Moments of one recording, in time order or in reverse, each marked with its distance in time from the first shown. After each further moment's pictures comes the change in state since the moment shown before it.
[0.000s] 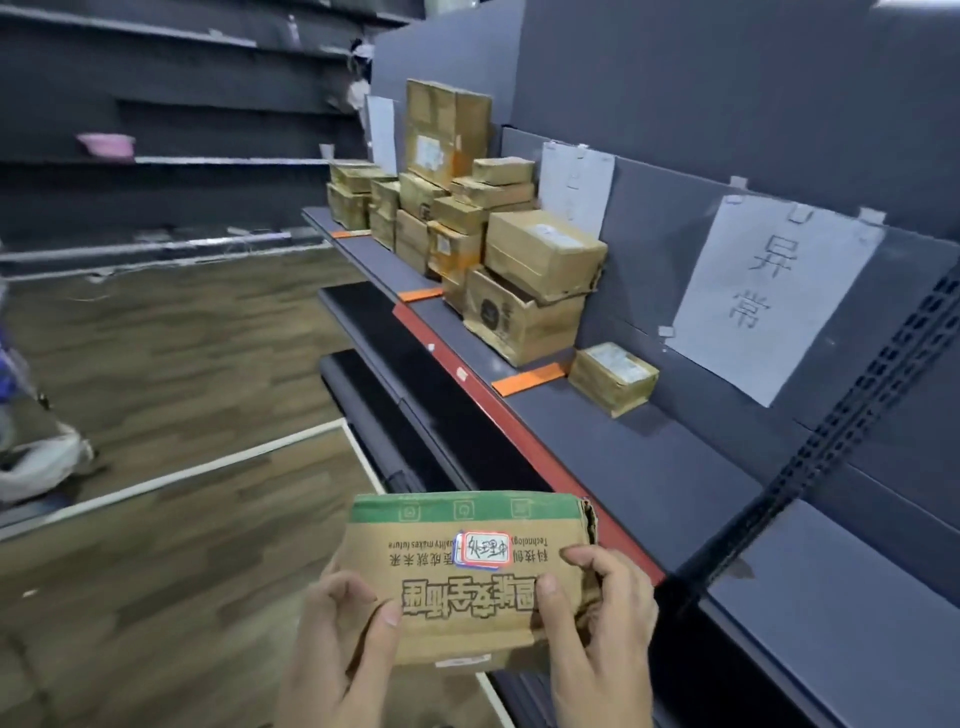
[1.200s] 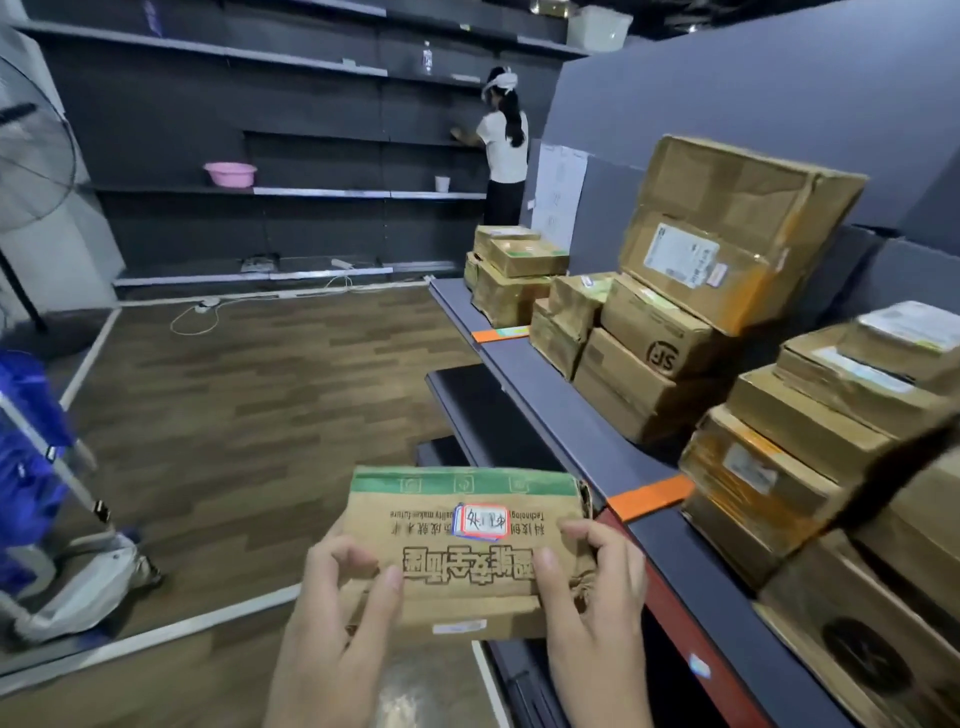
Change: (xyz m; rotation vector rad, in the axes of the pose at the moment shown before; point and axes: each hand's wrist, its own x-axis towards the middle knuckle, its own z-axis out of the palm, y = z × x) left_hand 0.668 -0.141 -0.105 0.015 0.142 -0.047; right_hand 0.423 -0.064 0.583 0.132 -0.210 -0.040
